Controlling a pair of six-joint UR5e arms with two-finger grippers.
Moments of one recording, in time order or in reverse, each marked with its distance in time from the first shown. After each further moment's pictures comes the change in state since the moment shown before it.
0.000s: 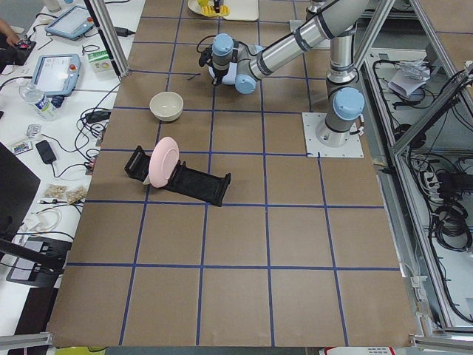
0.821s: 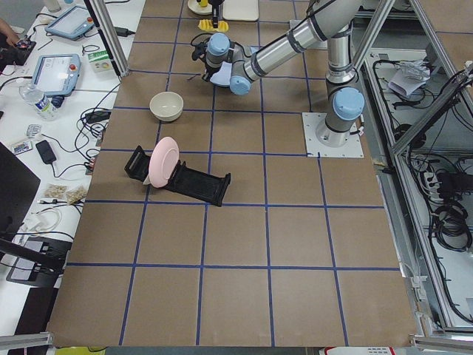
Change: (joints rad) left arm 0.006 -0.006 0.081 0.056 -0.051 0.037; right arm 0.199 0.034 0.008 -0.121 0.047 0.249
